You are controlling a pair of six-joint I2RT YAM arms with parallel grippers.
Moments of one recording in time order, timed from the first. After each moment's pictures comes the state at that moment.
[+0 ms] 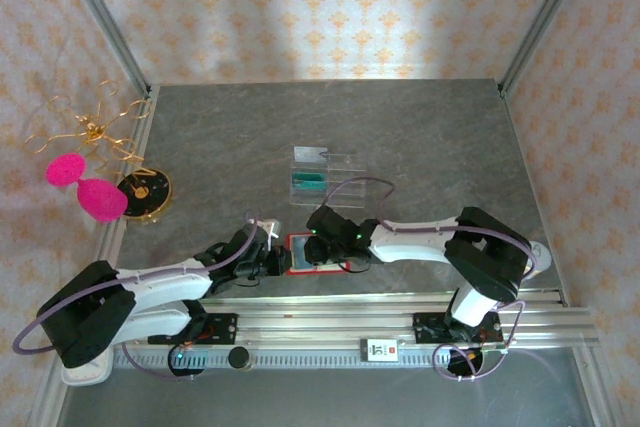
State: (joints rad) left arm -0.73 1.13 0.20 0.14 0.16 -0.82; right arm 1.05 1.64 0.82 -0.19 -0.05 0.86
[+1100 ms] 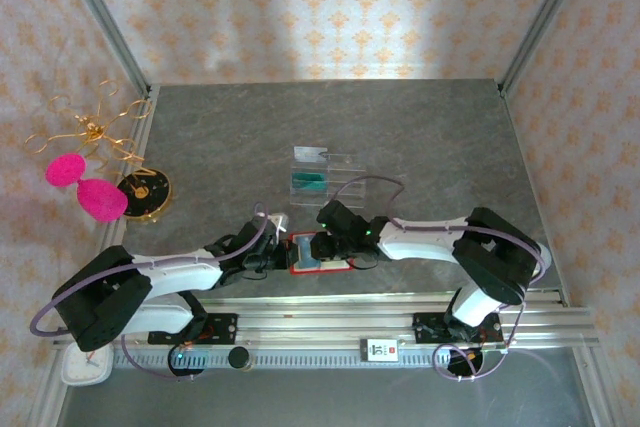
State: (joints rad) left arm -0.73 1.25 0.28 0.18 0.17 -0.80; right arm 0.99 1.60 0.77 -0.15 -0.12 0.83
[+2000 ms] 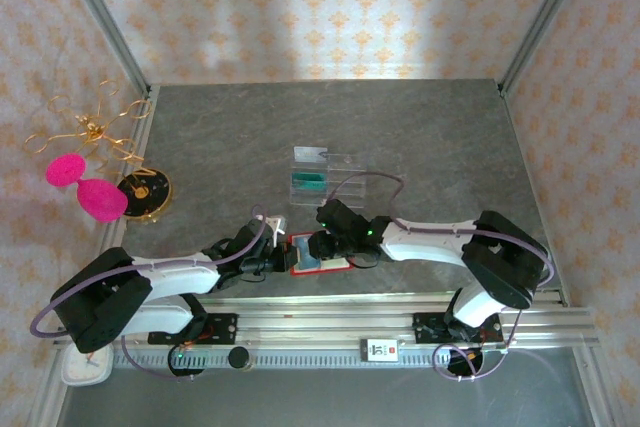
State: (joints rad) left arm -0.73 1.24 0.24 0.24 0.19 -0.80; right arm 1.00 1.56 0.79 -0.17 -0.09 0.77
